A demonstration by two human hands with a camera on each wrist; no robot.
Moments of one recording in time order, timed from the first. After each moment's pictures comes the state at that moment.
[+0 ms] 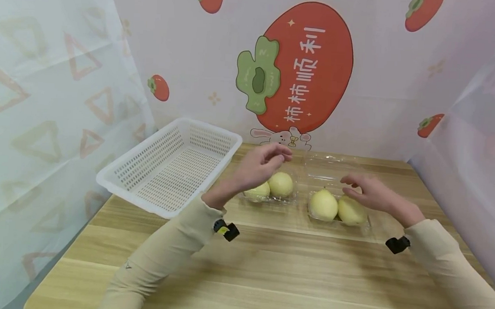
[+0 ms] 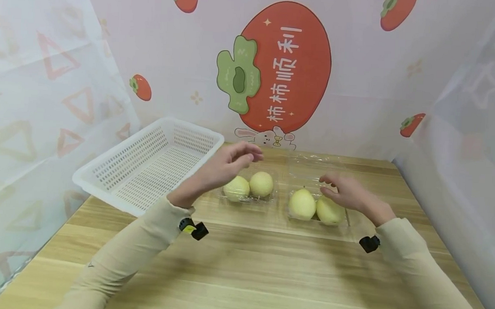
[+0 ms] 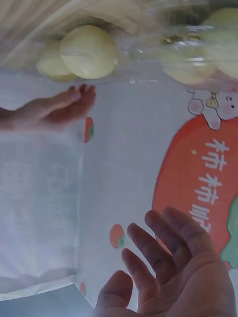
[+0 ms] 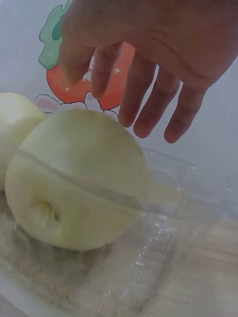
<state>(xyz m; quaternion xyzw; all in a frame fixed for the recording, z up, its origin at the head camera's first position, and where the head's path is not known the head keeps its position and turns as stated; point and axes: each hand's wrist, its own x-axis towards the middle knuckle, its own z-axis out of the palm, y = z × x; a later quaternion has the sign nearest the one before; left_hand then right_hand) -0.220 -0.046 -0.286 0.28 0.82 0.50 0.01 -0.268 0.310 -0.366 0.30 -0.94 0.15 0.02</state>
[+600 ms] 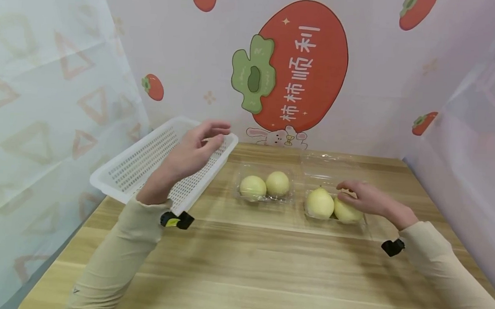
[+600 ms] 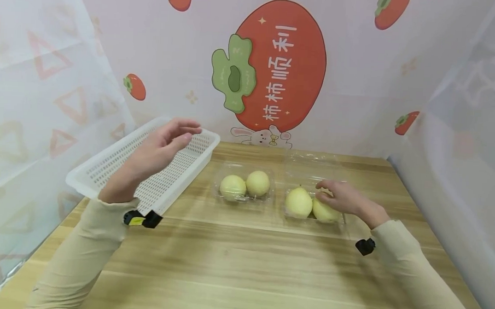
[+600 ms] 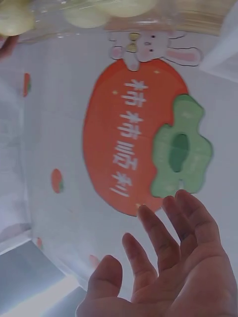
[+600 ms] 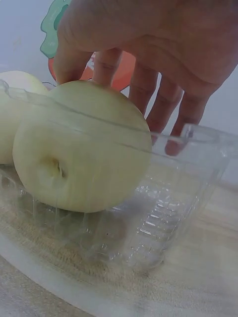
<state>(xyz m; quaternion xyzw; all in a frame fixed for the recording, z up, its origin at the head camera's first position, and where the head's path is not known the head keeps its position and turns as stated) -0.211 -0.148 -0.254 0.21 0.85 0.48 -0.06 -0.263 0.316 -0.381 0.29 -0.95 0.15 -0.03</state>
